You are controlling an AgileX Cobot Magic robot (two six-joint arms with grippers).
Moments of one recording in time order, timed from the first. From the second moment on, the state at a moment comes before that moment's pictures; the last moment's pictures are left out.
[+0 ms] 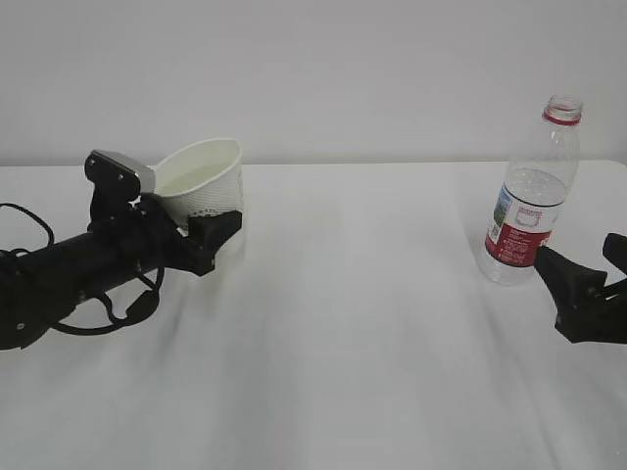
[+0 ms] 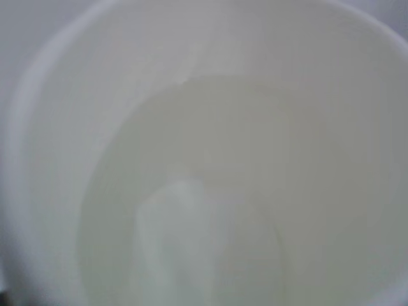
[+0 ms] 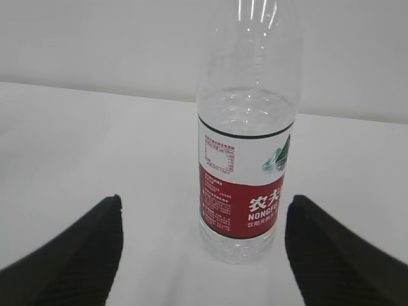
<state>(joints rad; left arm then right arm) -0.25 2.13 -0.80 0.48 -1.10 -0.23 0.07 1.62 -0.15 -0.13 -1.15 -0.01</state>
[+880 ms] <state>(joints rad) -0.23 2.13 -0.73 0.21 -1.11 -0.03 0.07 1.62 -0.15 -0.12 -1.15 -0.01</state>
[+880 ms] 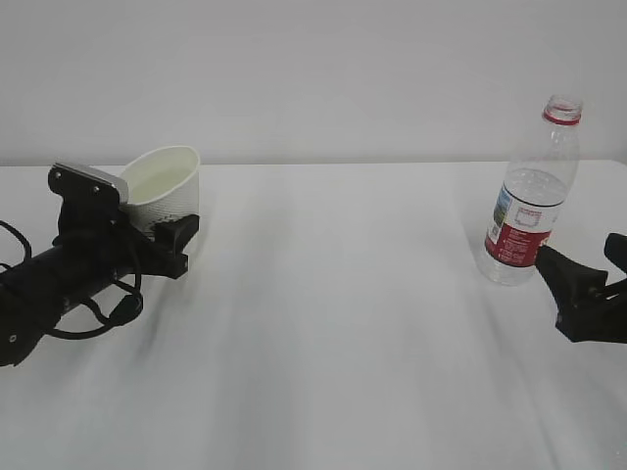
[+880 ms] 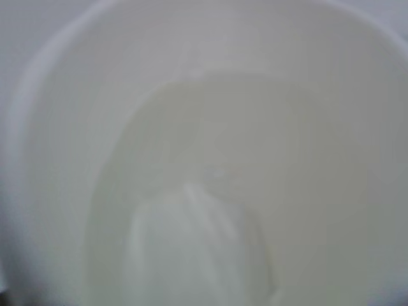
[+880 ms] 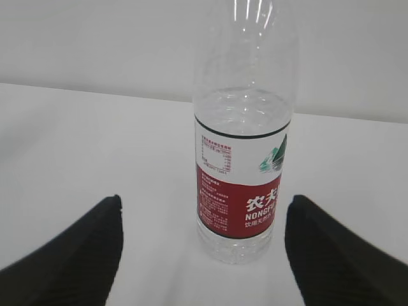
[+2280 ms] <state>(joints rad) -0.23 2.18 -0.68 0.13 -1.14 -0.07 0.07 1.66 -0.15 -0.11 -1.15 -0.01</state>
